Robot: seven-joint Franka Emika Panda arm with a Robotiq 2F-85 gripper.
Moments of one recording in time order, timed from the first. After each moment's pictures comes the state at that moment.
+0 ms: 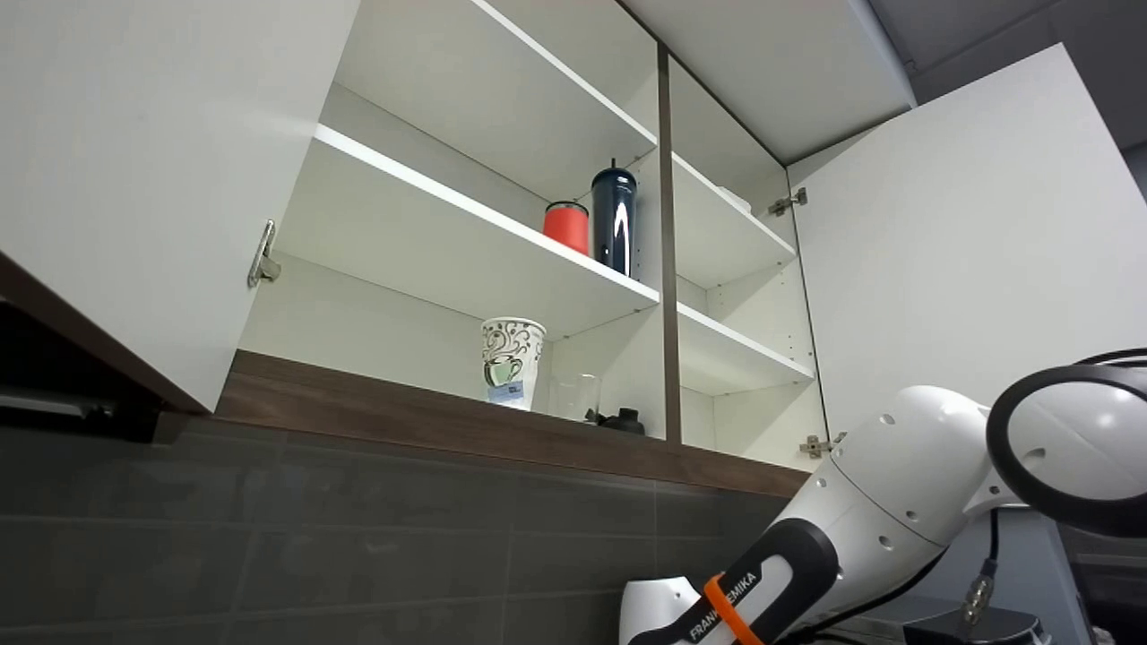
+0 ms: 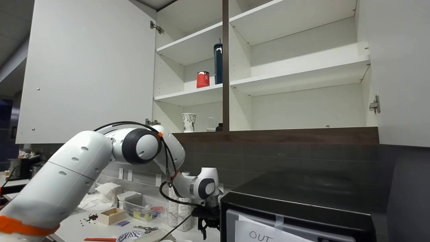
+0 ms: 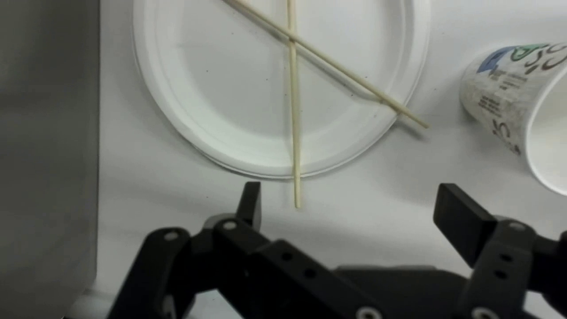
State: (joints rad) arm -0.03 0.53 0.02 -1.76 -0.11 2.37 -0.21
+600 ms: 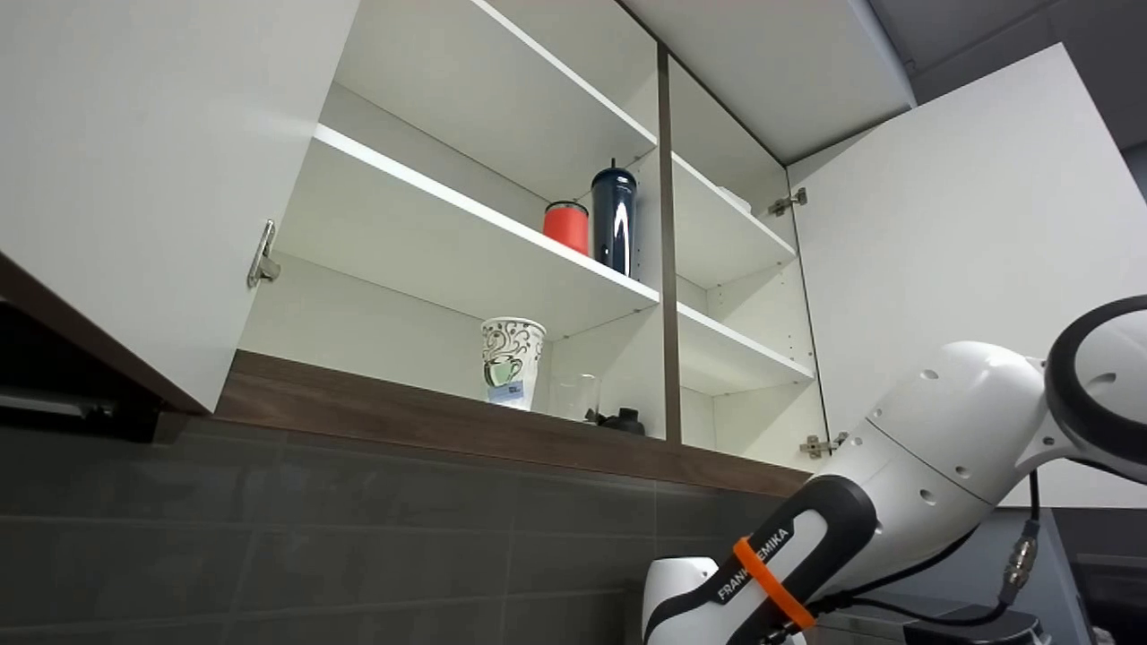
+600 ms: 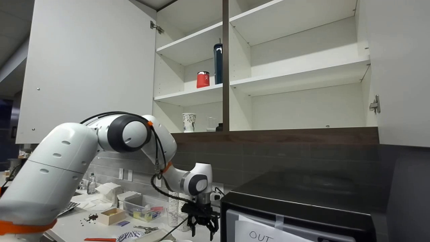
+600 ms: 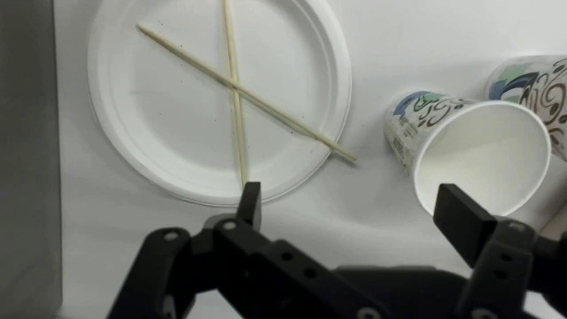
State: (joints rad) arm -0.05 0.37 0.06 -1.94 -0.01 2.37 -0.25
